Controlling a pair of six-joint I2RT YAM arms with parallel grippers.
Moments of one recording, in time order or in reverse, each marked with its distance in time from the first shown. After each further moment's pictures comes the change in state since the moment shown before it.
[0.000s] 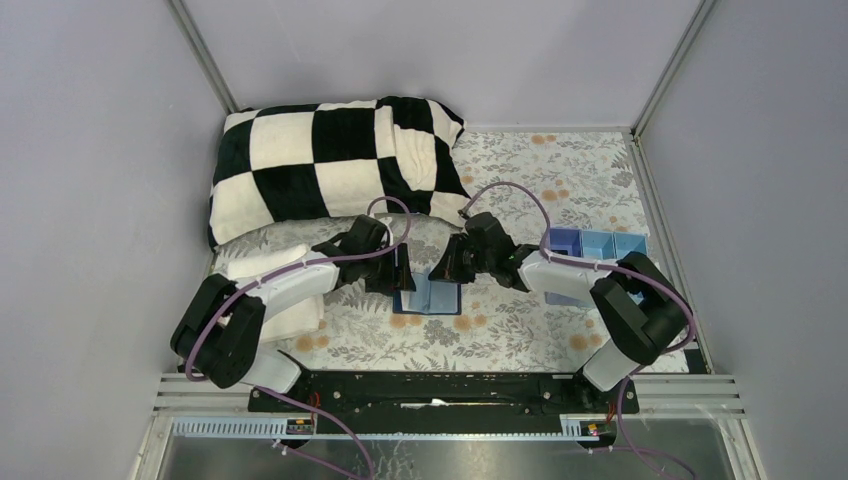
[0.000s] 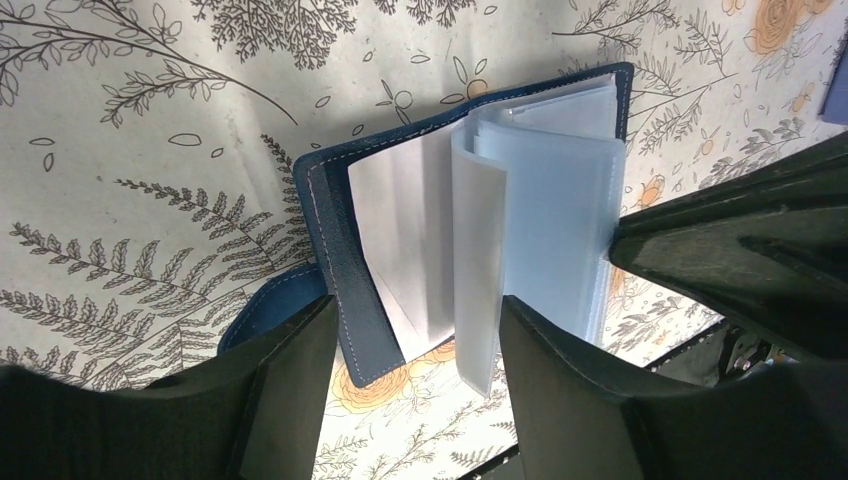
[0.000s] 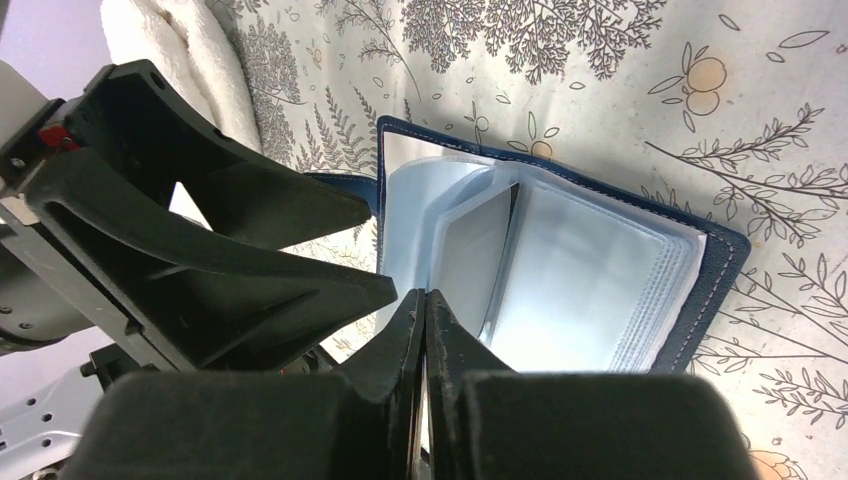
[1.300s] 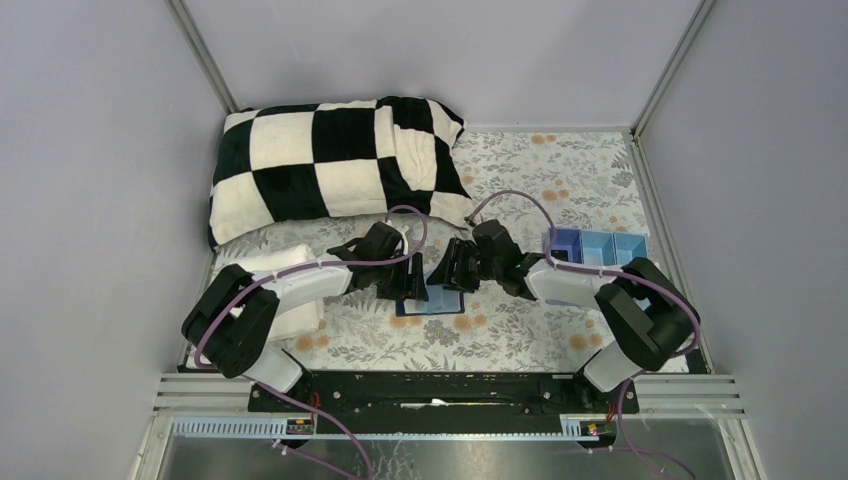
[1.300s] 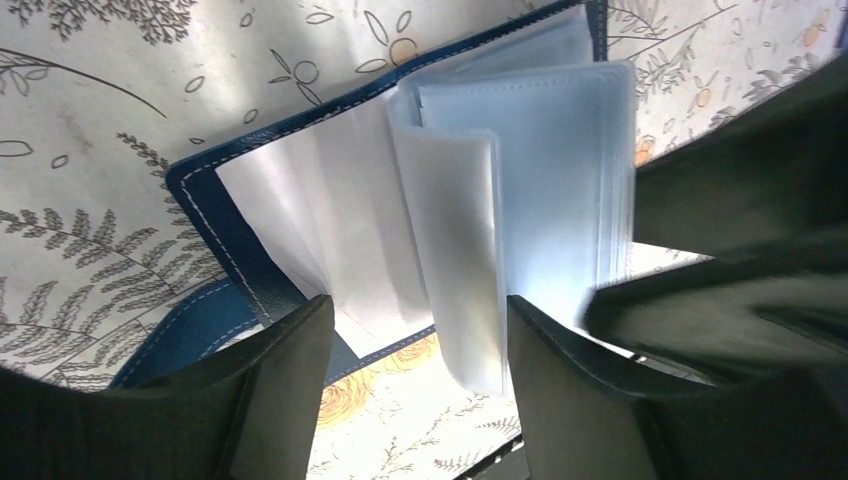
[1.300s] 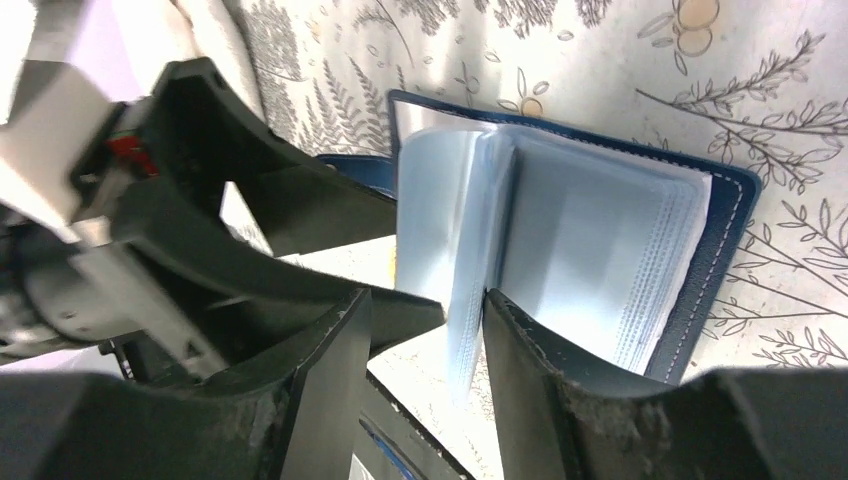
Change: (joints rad) left arm -0.085 0.061 0.000 0.059 0.037 -0.007; right arm -0.006 -0.010 -0.091 0.075 -0.046 0.046
